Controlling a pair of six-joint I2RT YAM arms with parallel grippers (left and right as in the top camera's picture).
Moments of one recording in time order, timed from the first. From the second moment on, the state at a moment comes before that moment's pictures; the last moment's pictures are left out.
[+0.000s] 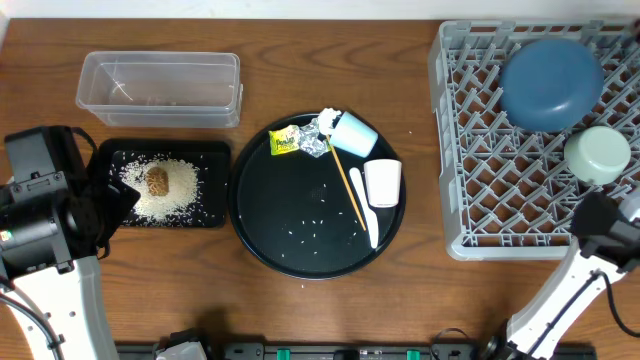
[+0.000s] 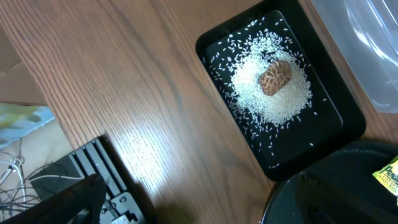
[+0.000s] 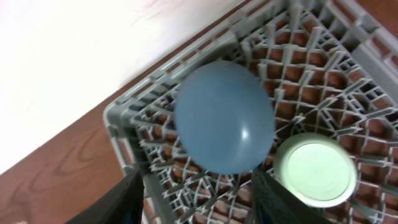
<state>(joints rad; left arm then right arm) 0.32 1.15 1.45 -1.49 -0.28 -0.67 -0.42 2.26 3.01 -1.63 -0.21 0.28</state>
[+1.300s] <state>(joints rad) 0.32 1.15 1.45 -1.49 -0.28 -0.67 0.08 1.64 2.41 -1.70 0.36 0.30</state>
